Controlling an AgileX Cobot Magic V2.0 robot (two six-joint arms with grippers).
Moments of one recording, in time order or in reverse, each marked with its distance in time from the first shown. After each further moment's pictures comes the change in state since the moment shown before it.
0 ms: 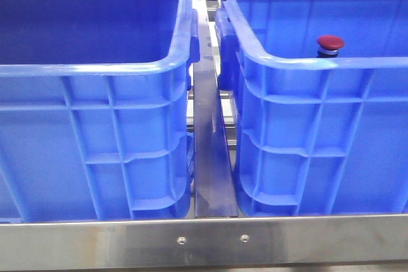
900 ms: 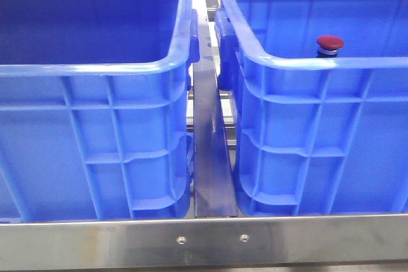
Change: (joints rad) left arm 0.000 0.000 0.000 0.000 -0.004 0.000; right arm -0.113 -0.009 -0.023 -0.006 -0.025 -0.065
